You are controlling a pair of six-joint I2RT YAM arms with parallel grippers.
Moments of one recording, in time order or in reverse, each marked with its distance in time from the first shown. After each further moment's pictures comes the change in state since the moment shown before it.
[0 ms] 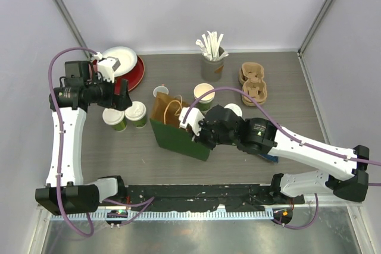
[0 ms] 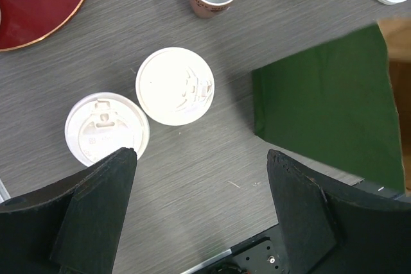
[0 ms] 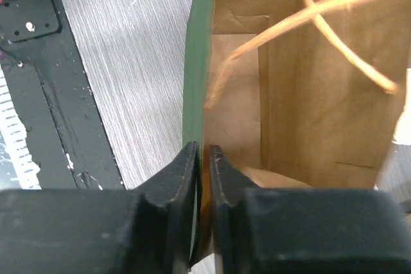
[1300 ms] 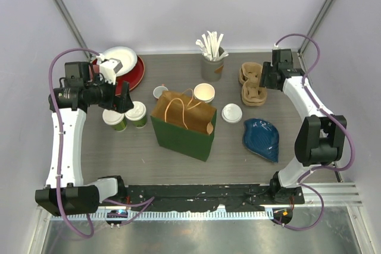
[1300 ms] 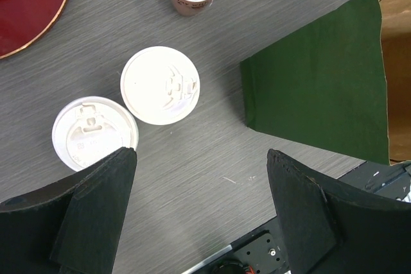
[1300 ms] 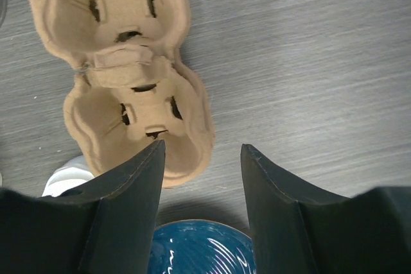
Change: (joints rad) left arm 0.000 -0.007 0.000 -0.031 0.062 0.047; right arm -1.137 0.425 0.122 0.099 0.130 0.333
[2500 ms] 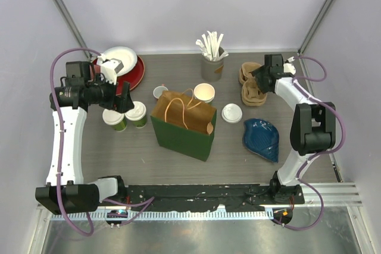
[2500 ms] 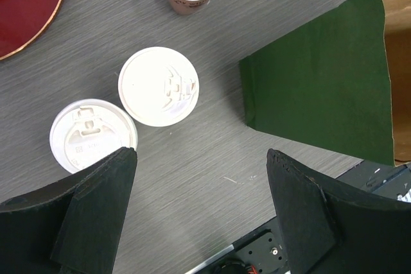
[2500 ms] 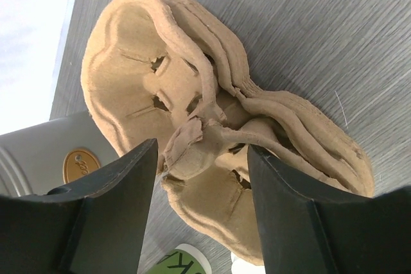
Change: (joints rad) left arm 0.000 0.016 -0.002 0.002 0.011 0.019; right arm 0.018 0.134 -0.057 0.236 0.013 0.897
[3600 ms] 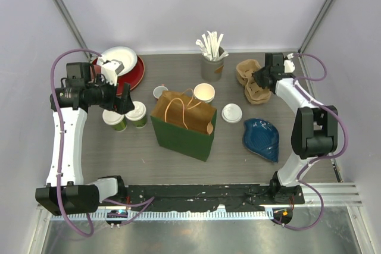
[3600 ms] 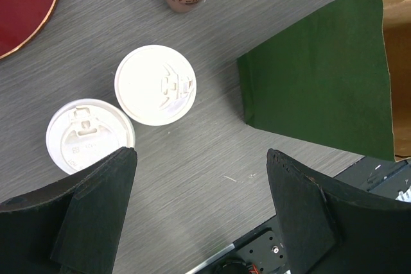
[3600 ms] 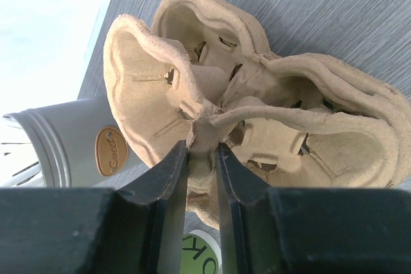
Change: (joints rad) left arm 0.000 -0.011 -0.017 0.001 0.008 0.016; right arm 0.015 -0.033 -0.010 0.048 -0.043 -0.021
